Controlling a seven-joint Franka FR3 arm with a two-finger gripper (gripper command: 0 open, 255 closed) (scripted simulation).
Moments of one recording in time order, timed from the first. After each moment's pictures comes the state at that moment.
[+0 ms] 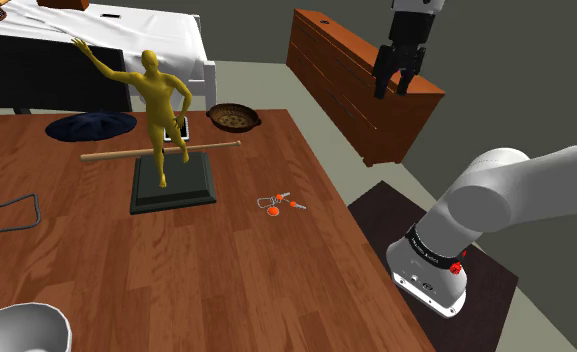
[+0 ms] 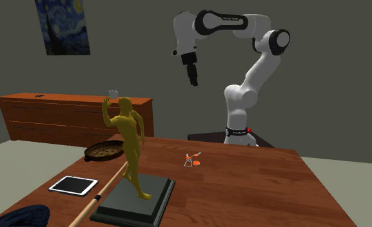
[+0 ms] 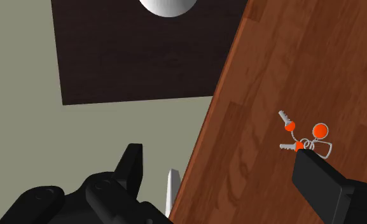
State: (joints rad) arm 0.00 -0.74 -0.02 -2.38 0.06 1.44 0.08
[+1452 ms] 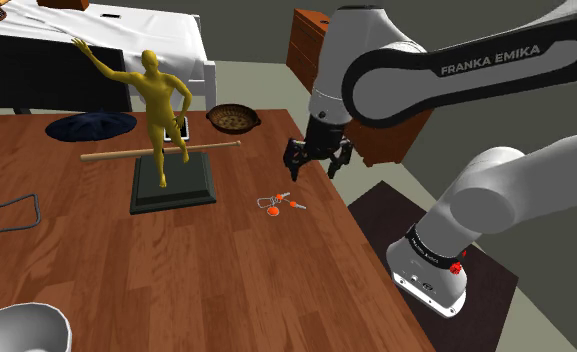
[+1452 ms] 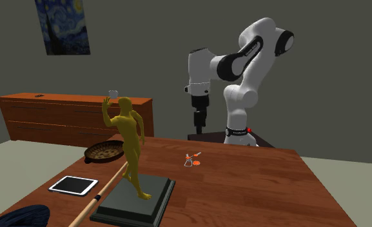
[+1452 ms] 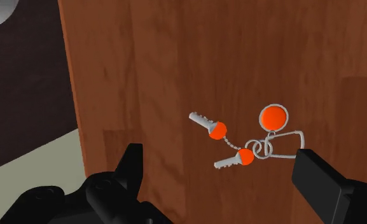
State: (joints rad) arm 0.05 -0.61 0.53 -2.70 0.40 2.08 0.77
